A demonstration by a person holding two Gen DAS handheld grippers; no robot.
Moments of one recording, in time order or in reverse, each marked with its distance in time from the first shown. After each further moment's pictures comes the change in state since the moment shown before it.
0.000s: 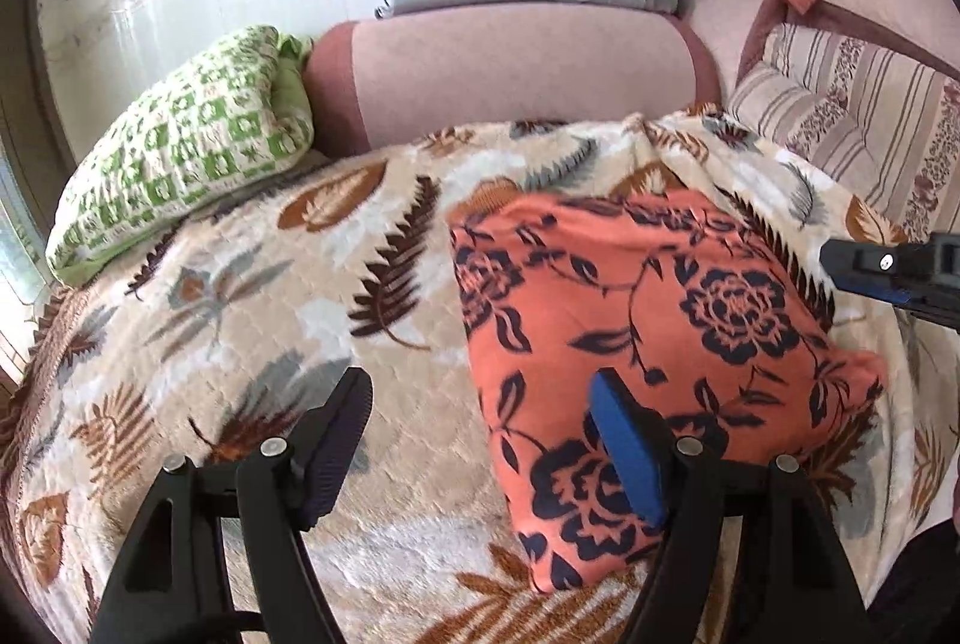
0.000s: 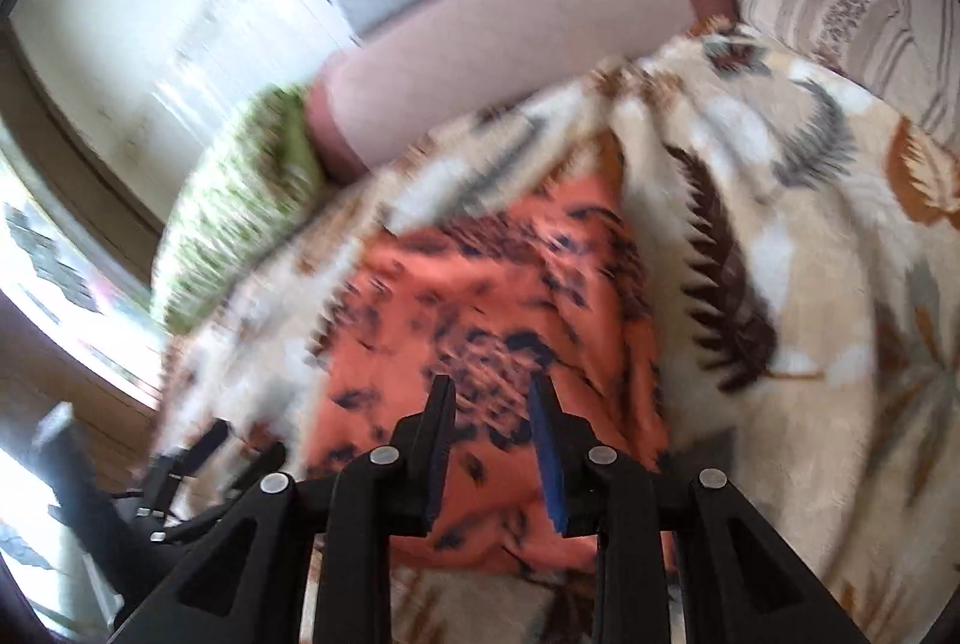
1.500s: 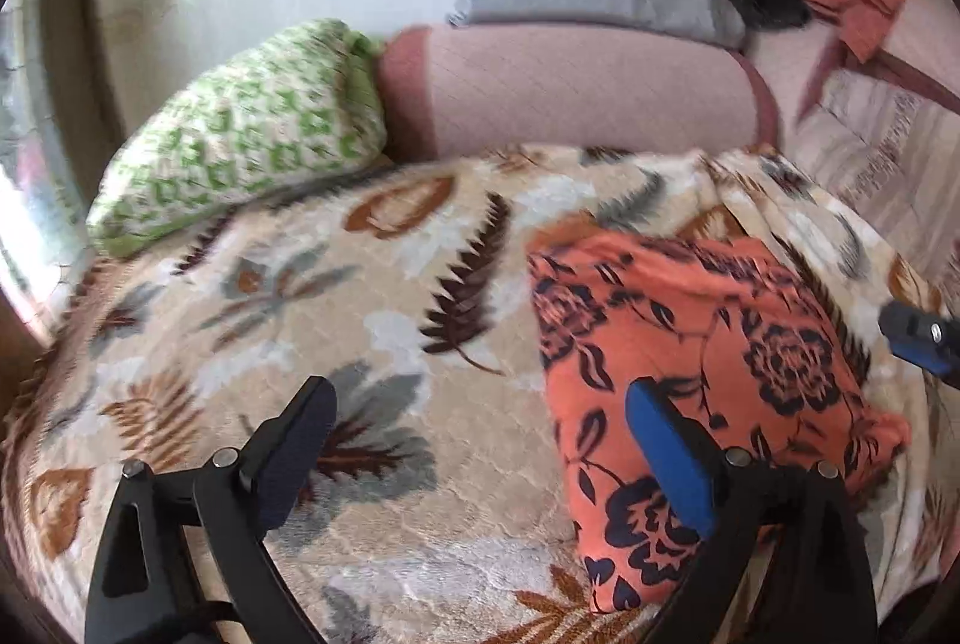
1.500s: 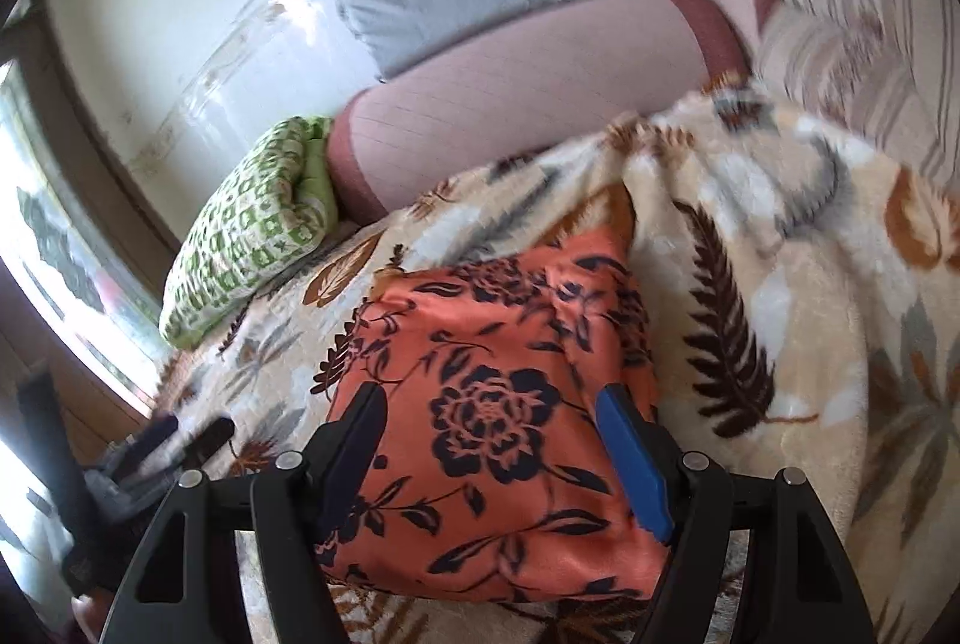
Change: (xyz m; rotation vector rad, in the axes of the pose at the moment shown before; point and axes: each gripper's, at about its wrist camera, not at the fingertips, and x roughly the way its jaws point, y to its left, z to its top) left arm 0.002 0.034 0.007 -0.101 0.005 0.052; right arm 0.010 -0.006 0.005 -0.013 0.007 -0.034
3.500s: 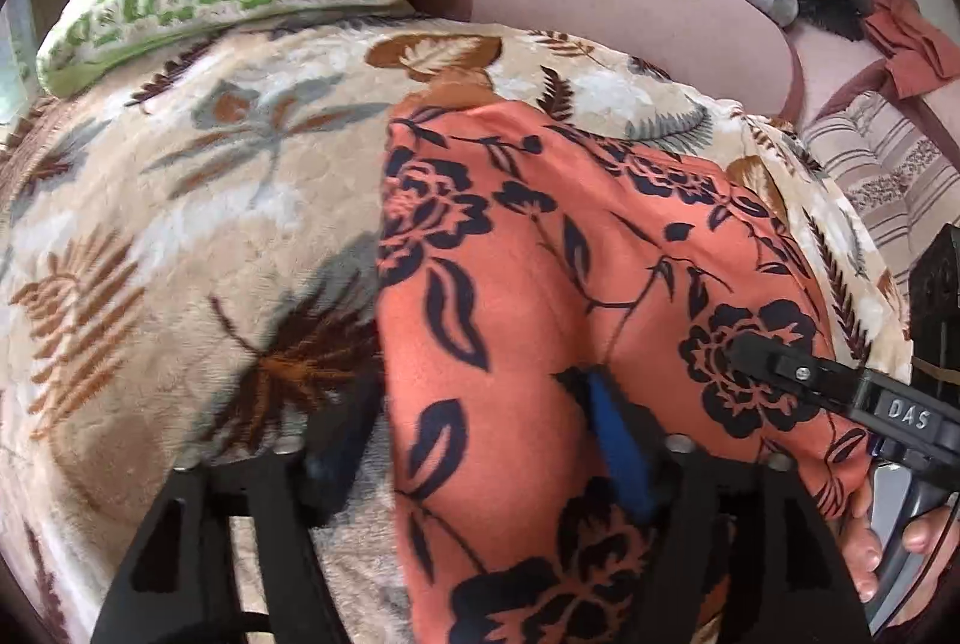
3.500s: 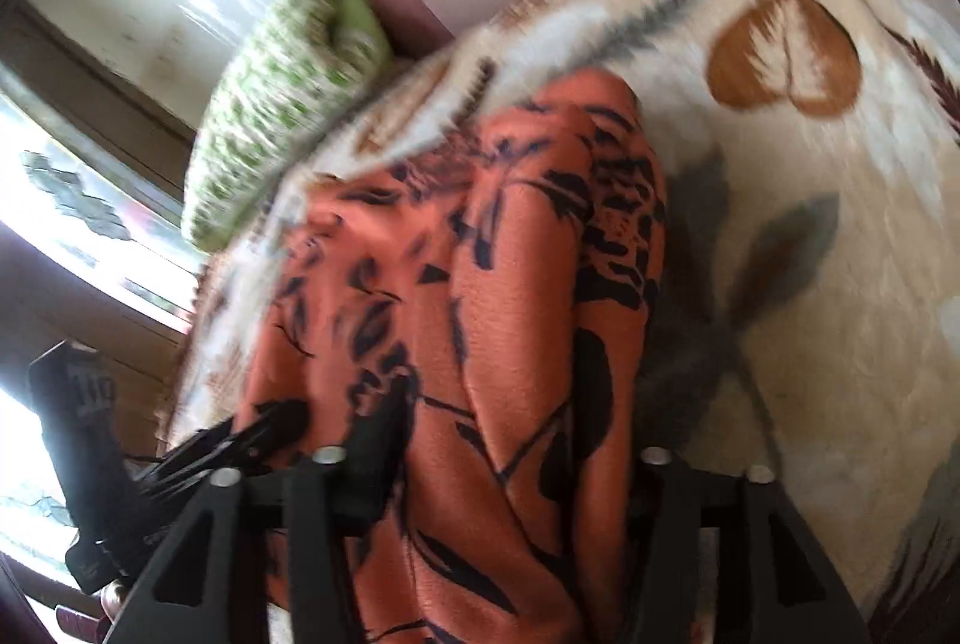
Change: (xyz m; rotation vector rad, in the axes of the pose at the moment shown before) left arm 0.062 0.093 -0.028 -0.187 0.245 -0.113; right arm 0.147 0.078 -0.061 -0.010 0.287 0.094
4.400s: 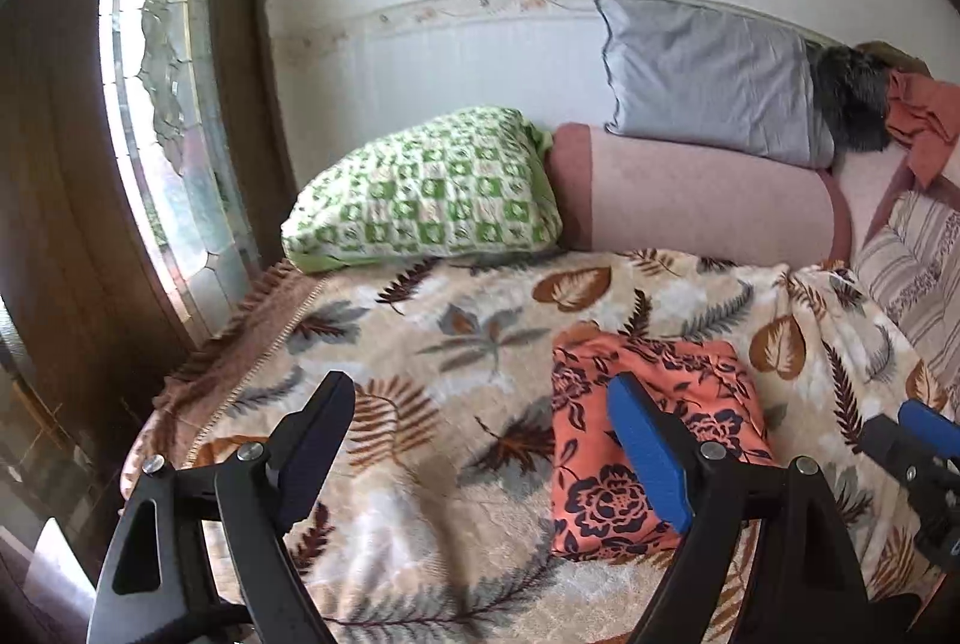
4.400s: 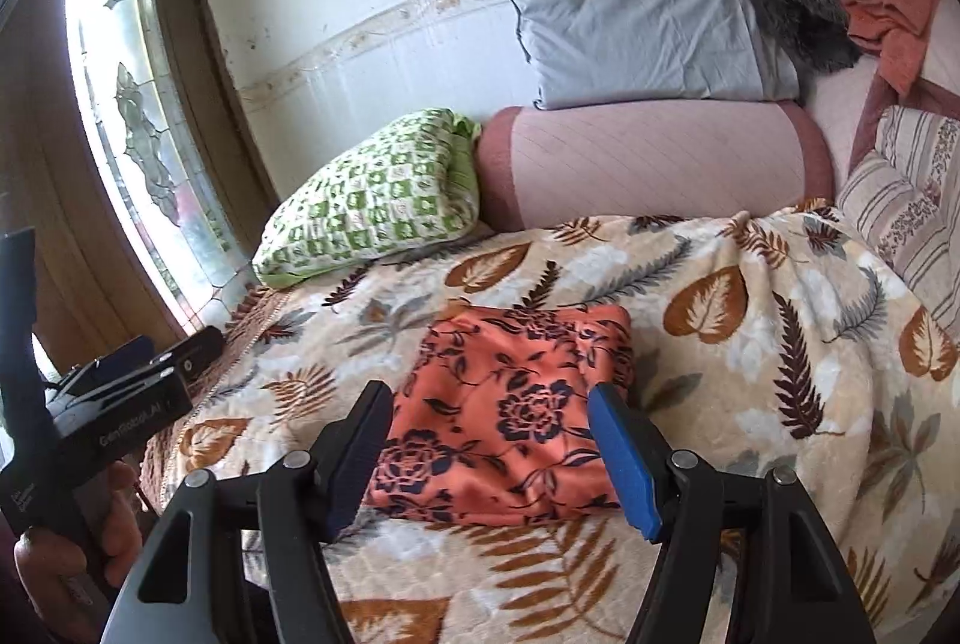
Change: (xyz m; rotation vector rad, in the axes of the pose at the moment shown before) left arm -0.258 -0.022 -0.039 -0.025 -0.452 0.354; right arm -0.212 0.157 -0.086 -0.361 -0.407 -0.155
